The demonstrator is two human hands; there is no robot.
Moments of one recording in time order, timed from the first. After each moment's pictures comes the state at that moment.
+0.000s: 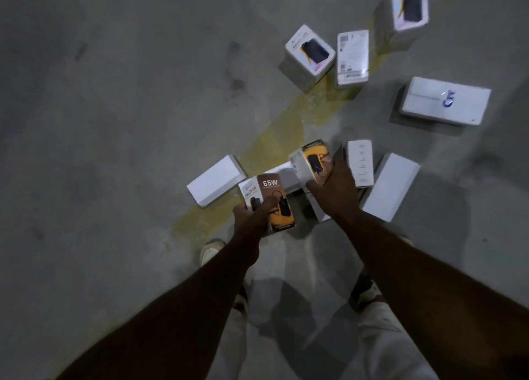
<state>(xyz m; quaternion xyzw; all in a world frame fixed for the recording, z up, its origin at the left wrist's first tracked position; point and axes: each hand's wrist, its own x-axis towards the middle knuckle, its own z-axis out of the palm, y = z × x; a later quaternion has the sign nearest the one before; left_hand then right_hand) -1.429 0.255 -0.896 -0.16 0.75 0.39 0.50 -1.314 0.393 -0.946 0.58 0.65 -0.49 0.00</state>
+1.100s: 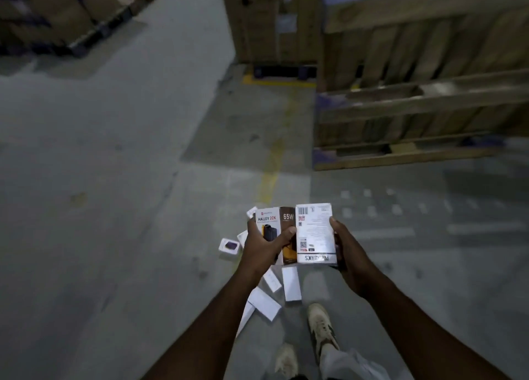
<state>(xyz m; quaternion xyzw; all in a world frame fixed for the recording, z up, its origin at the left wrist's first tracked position) -1.265 0.406 -0.278 0.40 0.66 0.38 0.51 -1.072 0.406 -0.267 0.52 0.29 -0.71 -0.37</state>
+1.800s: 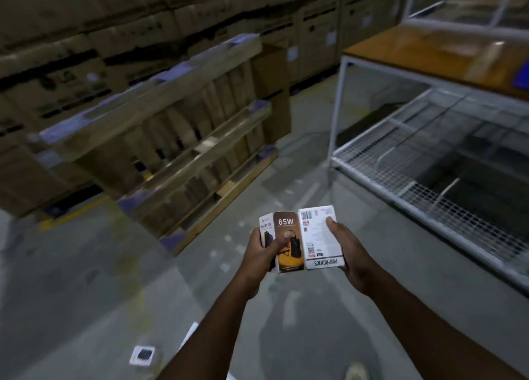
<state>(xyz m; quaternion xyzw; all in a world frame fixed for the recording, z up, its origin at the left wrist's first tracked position) -0.914 0.378 -0.205 0.61 0.36 0.13 0.69 -0.768 0.233 -0.206 0.58 0.10 -0.45 -0.67</state>
